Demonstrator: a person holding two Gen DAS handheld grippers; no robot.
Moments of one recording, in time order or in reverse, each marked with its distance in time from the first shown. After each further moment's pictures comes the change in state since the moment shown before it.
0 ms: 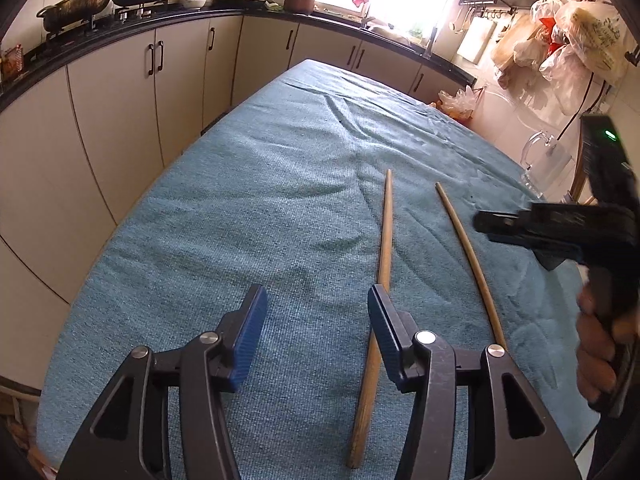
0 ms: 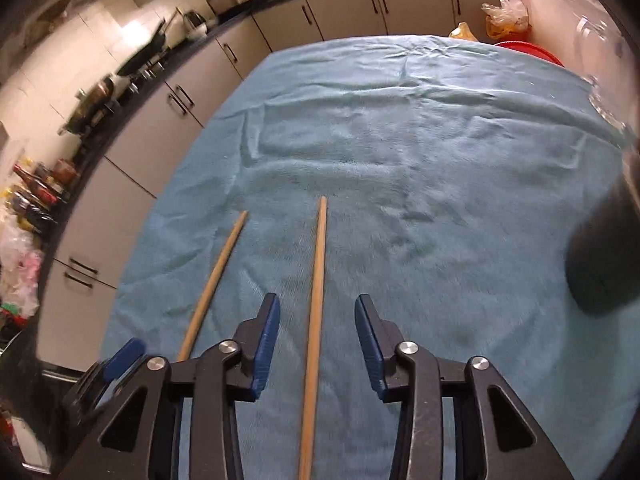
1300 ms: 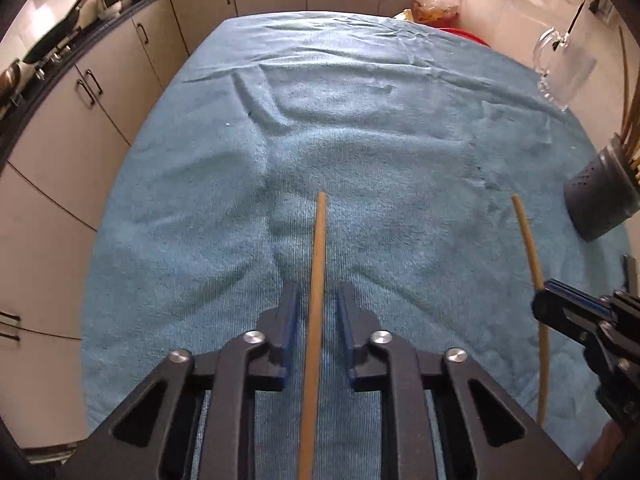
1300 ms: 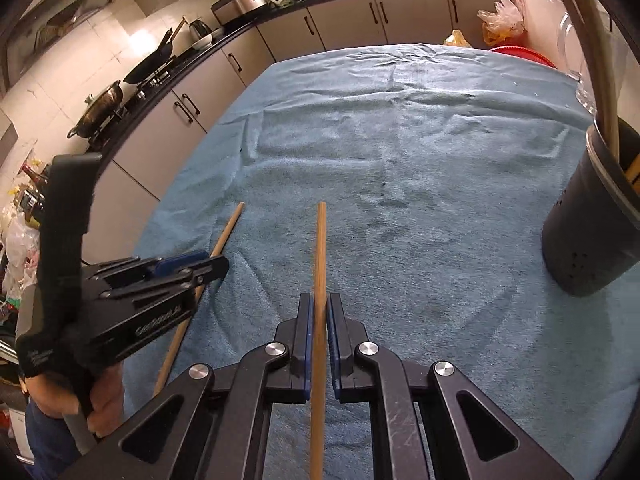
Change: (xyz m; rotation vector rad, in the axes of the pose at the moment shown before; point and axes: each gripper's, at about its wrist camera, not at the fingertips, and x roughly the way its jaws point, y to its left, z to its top) left arm 0.091 -0.091 0.080 0.299 0.286 0.156; right arm -0.029 -0.020 -0.025 0.006 -0.052 0.035
